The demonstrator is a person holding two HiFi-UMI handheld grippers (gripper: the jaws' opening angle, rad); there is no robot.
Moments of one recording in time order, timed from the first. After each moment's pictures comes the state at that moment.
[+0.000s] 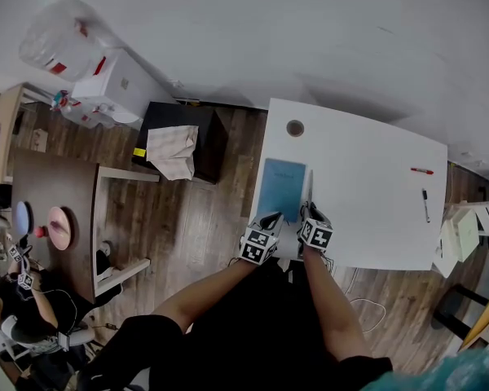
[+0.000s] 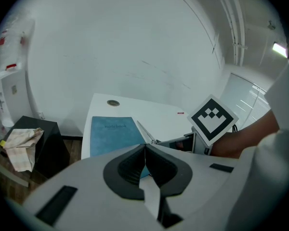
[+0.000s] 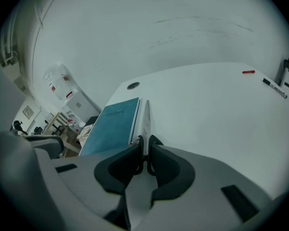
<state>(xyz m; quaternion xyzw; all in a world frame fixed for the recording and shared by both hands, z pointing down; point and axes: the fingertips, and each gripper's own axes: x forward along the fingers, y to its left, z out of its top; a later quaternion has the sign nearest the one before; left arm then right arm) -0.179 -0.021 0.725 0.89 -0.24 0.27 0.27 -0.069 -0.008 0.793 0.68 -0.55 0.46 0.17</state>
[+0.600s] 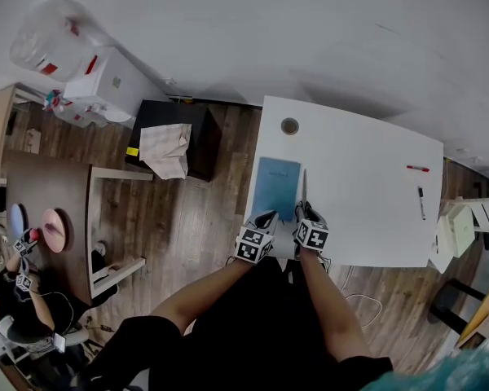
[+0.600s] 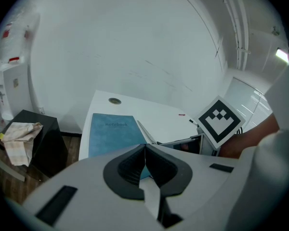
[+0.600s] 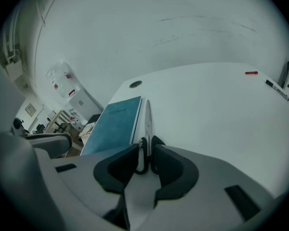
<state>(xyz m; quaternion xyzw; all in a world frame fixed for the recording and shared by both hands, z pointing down) -0.181 -0.025 0.734 0.89 -0.24 0.26 0.29 -0.077 -0.006 0.794 0.66 -0.56 0.46 0.17</state>
